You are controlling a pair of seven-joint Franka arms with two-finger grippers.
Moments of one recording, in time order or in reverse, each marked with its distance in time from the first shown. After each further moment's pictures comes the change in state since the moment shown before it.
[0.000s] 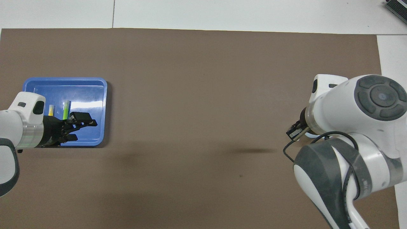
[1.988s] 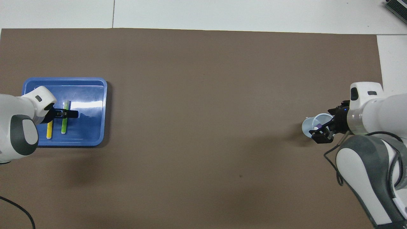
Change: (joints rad) left arm 0.169 0.454 0.001 0.096 0.197 0.428 0.622; right arm -0.216 -0.069 0.006 -0.215 0.244 0.232 -0.285
